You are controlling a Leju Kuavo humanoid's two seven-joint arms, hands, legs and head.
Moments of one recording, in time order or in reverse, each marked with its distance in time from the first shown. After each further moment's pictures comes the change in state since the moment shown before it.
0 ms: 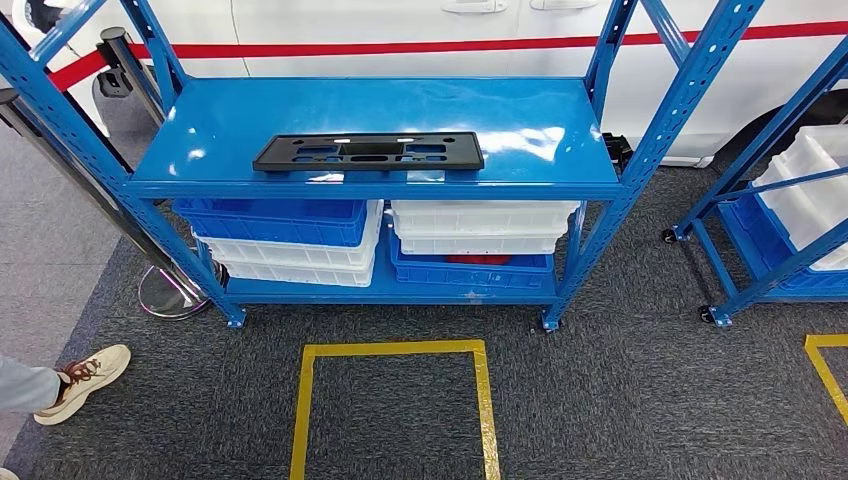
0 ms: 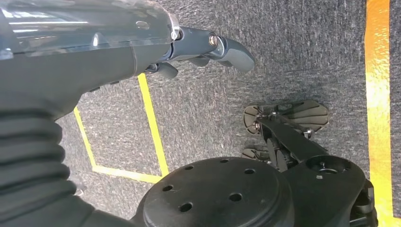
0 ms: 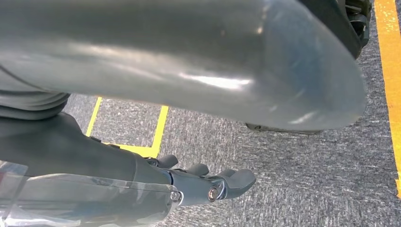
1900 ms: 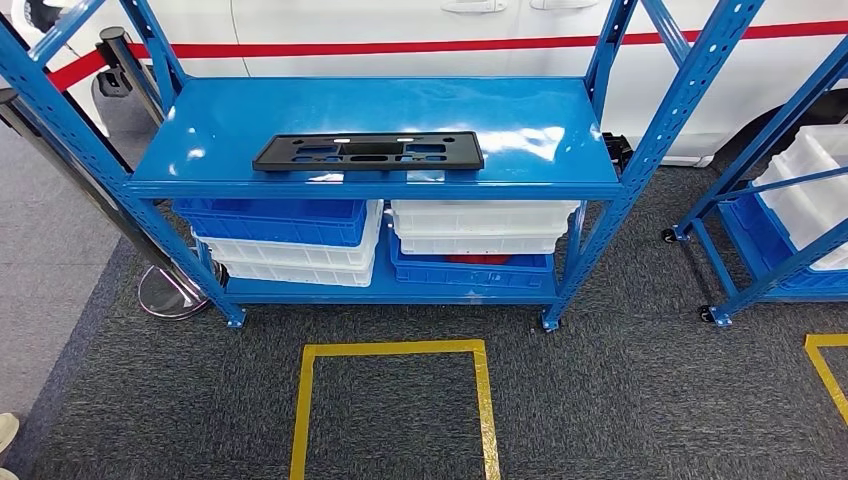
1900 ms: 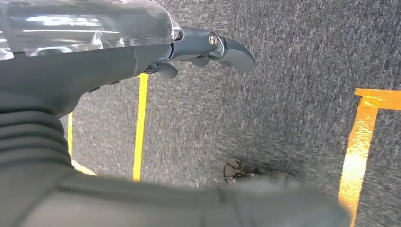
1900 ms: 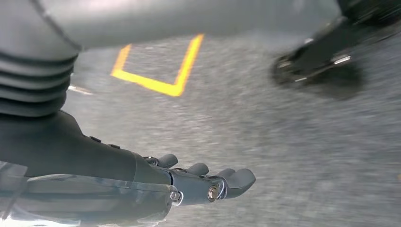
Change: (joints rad) left arm -0.153 -0.036 0.887 0.131 -0.699 0.123 -0.059; right arm -0.156 0.040 -0.580 0.105 0.892 0.141 -0.036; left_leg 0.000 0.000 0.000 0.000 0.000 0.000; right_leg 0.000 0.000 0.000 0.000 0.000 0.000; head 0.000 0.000
